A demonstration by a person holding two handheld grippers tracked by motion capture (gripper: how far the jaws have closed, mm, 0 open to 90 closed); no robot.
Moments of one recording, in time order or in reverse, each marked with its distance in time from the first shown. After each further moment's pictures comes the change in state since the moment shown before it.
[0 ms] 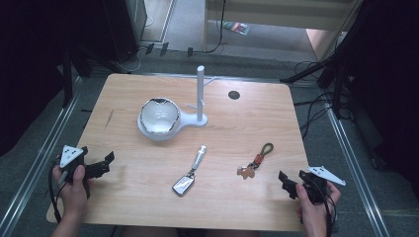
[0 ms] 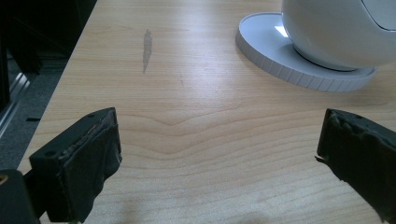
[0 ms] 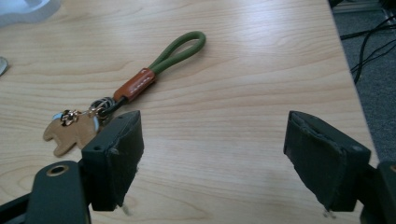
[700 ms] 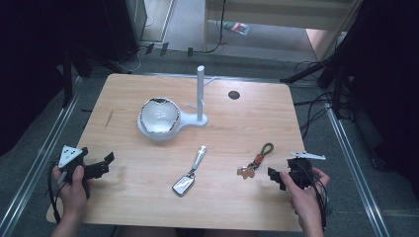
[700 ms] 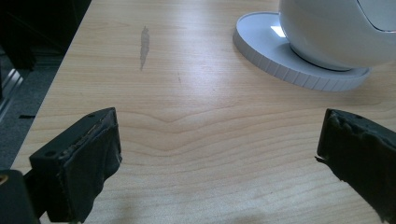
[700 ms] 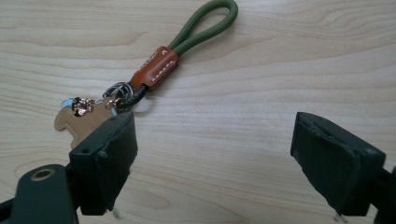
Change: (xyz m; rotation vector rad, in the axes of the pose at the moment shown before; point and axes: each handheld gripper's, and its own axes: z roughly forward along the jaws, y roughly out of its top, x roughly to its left) left arm 0.002 -0.001 -0.001 0.004 -0.014 -0.016; right arm 0.031 0.037 0.021 0.268 -0.040 -0.024
